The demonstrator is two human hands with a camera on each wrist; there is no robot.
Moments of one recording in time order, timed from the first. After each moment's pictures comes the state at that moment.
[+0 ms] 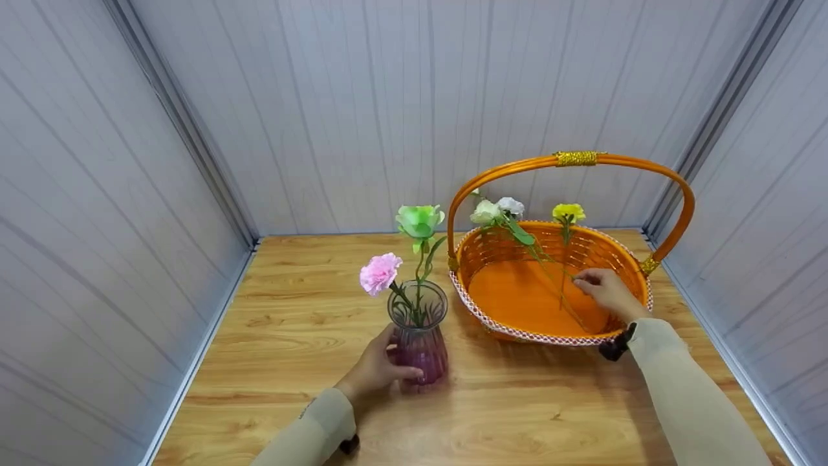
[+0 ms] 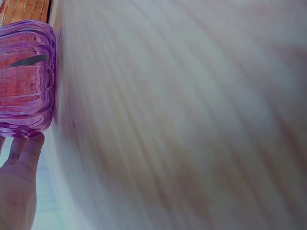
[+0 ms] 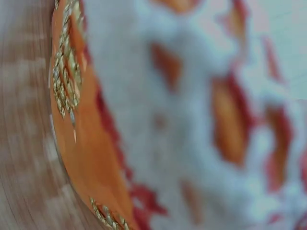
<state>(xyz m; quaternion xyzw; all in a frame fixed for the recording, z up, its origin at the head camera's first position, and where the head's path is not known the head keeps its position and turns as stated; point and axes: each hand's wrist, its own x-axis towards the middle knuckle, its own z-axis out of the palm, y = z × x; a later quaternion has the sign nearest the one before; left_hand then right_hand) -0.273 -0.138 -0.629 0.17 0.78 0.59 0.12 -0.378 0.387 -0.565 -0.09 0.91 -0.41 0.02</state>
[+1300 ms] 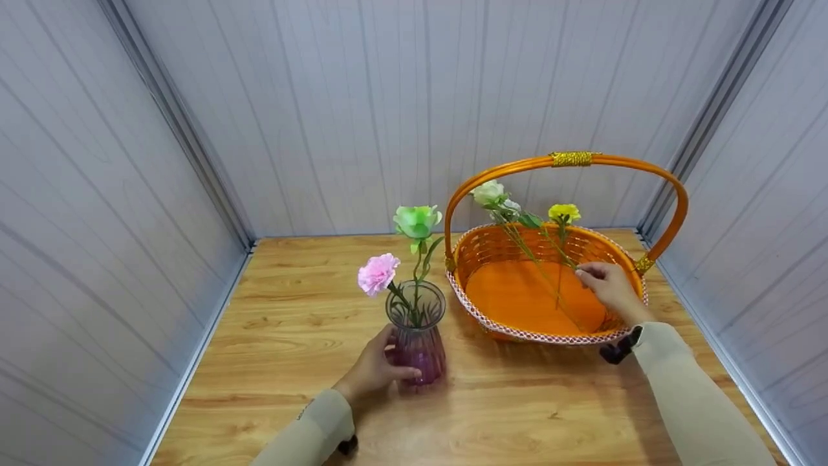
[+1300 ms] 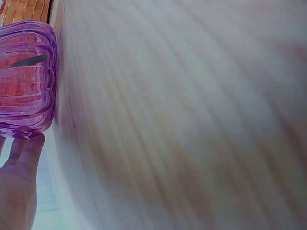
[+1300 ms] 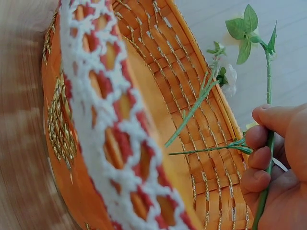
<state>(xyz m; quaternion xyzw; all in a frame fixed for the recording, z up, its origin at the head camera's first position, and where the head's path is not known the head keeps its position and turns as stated) -0.275 -0.140 -0.631 0.17 0.80 0.57 0.10 -0.357 0.376 -0.536 -0.04 0.89 -0.44 -0.03</state>
